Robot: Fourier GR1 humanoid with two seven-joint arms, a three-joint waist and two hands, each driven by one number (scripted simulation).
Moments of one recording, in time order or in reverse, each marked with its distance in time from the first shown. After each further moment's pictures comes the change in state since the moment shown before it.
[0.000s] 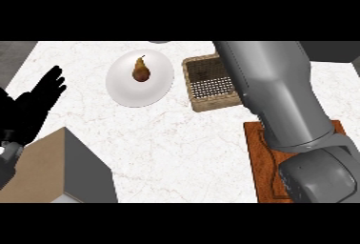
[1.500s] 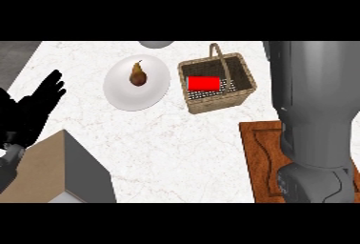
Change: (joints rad) left arm 0.011 -0.010 -0.011 0.033 0.021 0.007 -0.012; right arm 0.176 0.016 -0.159 -0.554 0.286 -0.163 0.019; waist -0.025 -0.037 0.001
